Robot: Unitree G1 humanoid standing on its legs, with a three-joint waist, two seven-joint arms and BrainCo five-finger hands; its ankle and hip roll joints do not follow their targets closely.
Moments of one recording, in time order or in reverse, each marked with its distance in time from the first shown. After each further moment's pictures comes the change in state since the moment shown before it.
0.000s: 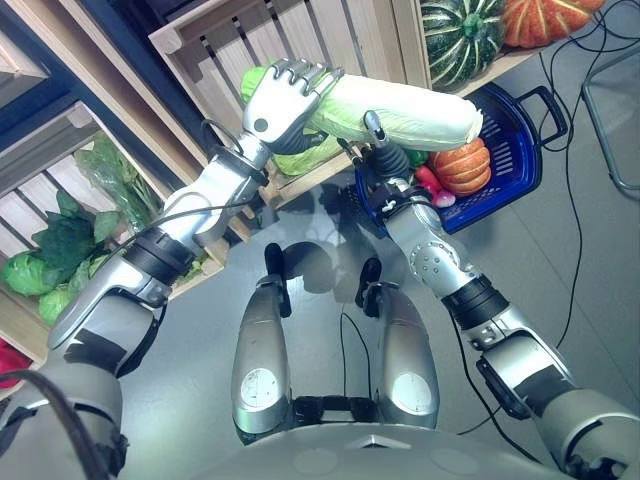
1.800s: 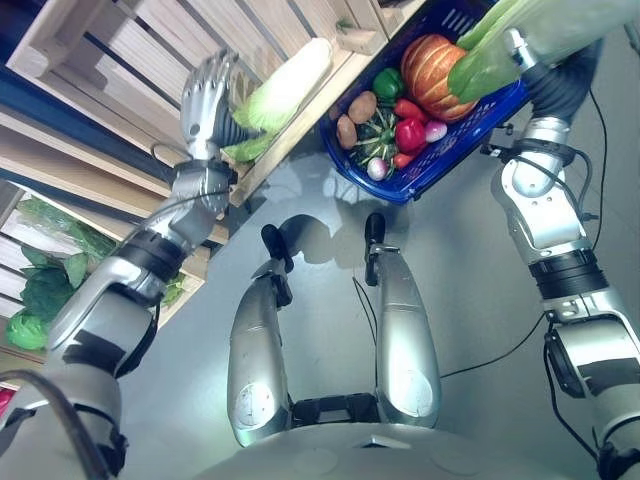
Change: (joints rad) left arm -0.061 0.010 0.030 0.291 -0.600 0.158 0.250; right arm -0.100 -0.336 -0.202 0.133 -0.833 -0.081 -0.355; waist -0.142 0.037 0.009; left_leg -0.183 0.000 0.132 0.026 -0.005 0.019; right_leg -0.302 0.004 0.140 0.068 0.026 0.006
